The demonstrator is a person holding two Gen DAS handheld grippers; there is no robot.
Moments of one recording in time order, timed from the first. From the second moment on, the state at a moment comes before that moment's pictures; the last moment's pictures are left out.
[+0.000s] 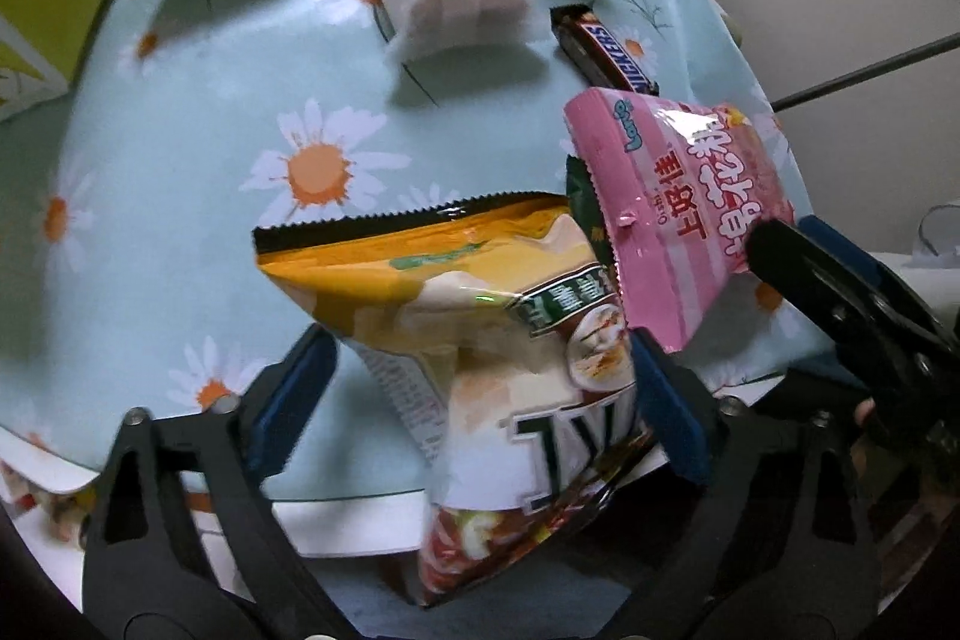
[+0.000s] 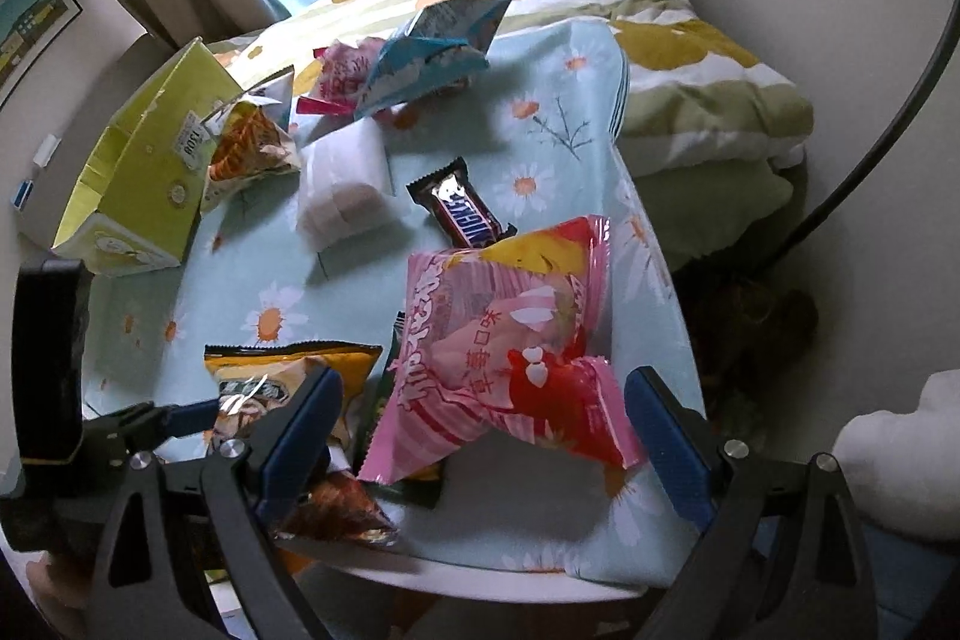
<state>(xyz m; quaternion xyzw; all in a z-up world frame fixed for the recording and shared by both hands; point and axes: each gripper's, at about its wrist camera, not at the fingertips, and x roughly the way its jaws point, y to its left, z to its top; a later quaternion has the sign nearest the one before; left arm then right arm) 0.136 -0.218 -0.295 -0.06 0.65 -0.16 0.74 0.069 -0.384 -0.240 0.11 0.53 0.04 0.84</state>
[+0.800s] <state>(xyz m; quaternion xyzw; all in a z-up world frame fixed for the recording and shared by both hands) 0.133 -0.172 -0.261 -0.06 0.60 -0.11 0.79 0.107 -0.368 -0.274 0.09 0.56 0.05 0.82</state>
